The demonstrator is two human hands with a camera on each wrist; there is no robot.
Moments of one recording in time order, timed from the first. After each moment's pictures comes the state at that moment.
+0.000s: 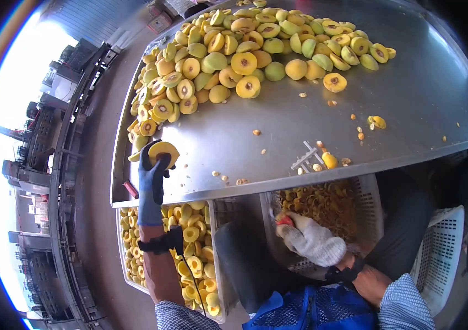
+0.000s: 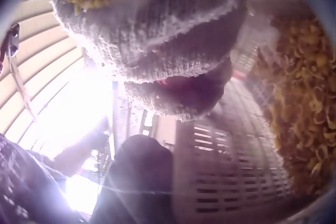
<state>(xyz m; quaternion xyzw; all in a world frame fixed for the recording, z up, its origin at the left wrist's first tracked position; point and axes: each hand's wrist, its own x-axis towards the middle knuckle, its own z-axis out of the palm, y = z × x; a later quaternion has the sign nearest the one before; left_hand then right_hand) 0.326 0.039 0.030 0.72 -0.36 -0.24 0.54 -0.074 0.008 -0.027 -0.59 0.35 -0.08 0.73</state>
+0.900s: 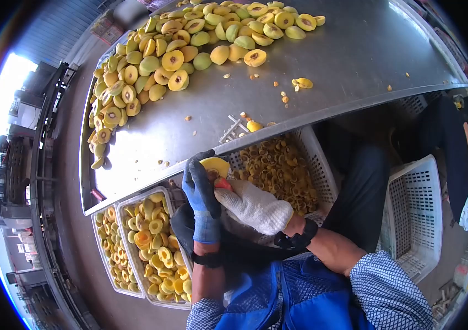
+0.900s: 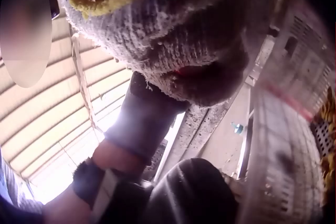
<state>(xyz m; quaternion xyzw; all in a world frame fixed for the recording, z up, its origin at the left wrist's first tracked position) 0.045 0.037 -0.021 0.62 -0.34 -0.32 0.63 -0.090 0.018 -0.018 -0.71 0.34 -0.24 0.56</state>
